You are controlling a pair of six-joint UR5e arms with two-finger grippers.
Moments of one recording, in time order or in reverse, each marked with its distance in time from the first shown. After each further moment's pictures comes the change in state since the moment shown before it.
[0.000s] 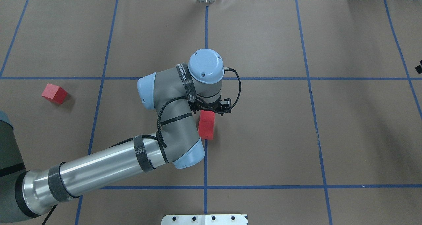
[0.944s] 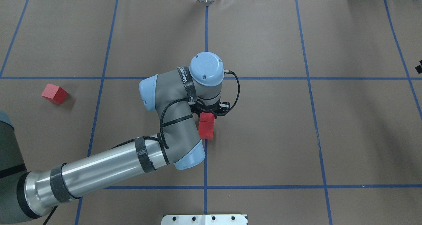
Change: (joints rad) left arm 0.033 -0.022 0.104 -0.022 0.005 -0.021; right arm 0.000 0.003 0.000 0.000 0.000 0.002
